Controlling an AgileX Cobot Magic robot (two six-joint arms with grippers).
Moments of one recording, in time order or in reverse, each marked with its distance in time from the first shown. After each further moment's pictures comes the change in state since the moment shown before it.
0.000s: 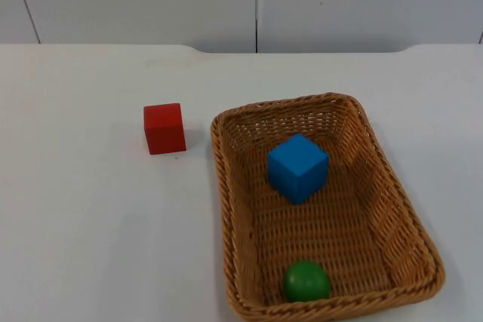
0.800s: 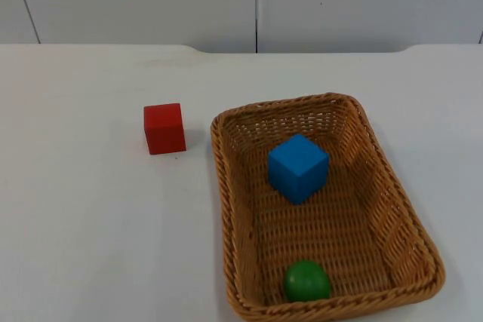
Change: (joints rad) right arm 0.008 -0.333 0.149 -0.004 0.294 0.014; left arm 0.000 -0.198 0.052 0.000 0.177 0.068
